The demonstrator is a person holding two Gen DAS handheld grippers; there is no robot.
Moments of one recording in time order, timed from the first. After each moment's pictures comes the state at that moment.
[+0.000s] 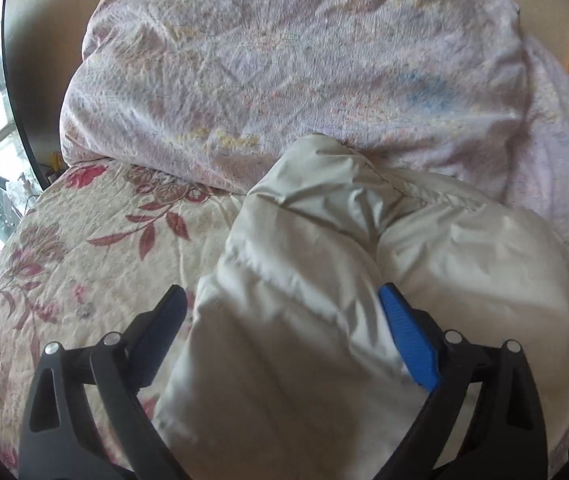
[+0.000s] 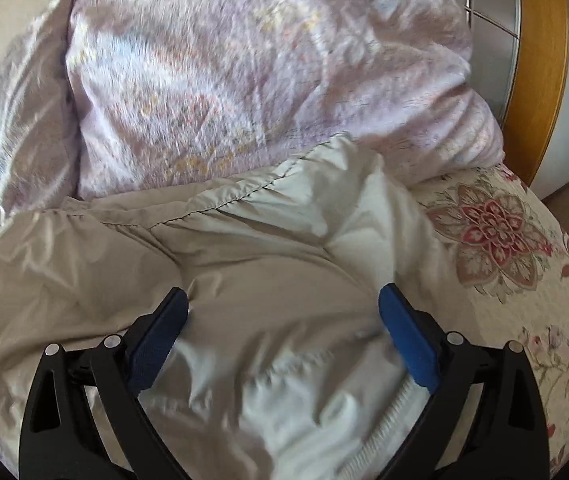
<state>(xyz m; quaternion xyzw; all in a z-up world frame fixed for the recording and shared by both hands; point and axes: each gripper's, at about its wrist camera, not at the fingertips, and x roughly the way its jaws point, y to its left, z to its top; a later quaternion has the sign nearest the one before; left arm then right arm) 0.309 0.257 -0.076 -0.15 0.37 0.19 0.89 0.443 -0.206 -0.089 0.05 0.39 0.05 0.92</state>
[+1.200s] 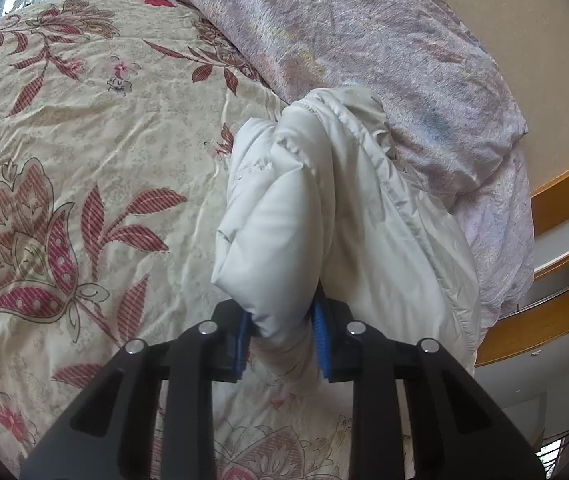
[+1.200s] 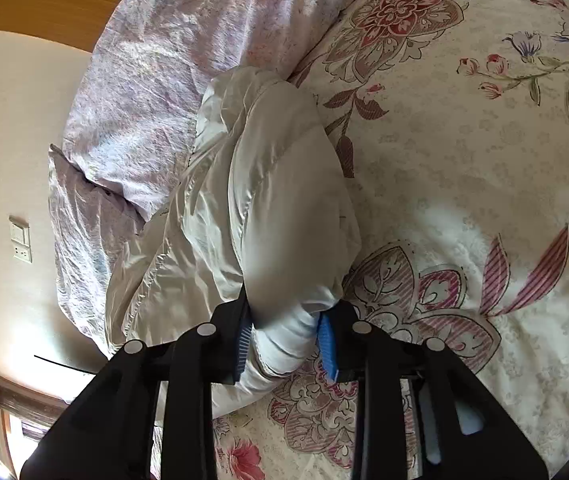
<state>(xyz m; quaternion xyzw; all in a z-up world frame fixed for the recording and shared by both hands) 0.209 0.266 -0.123 -0.45 0.33 0.12 0.82 0.349 -0.307 -0.144 0.42 0.43 0.13 0.79</state>
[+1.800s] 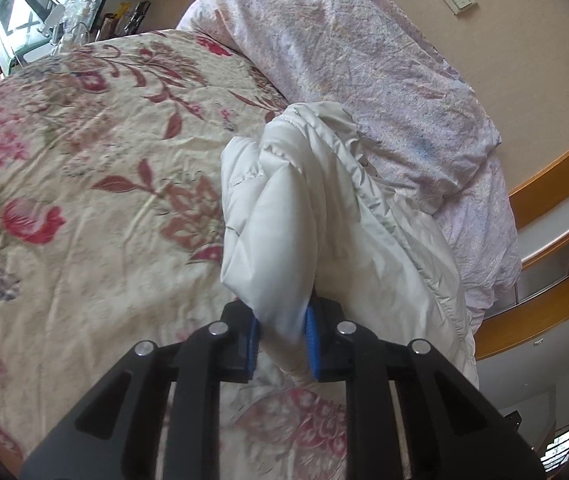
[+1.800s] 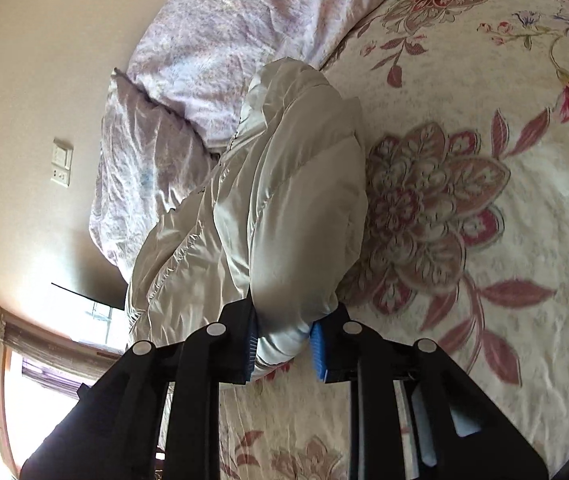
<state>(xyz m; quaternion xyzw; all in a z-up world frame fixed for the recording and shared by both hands) 0.070 0.295 -0.093 -0.43 0.31 0.13 0.84 0.264 -0.279 -0.125 0.37 0.45 0.23 0.78</state>
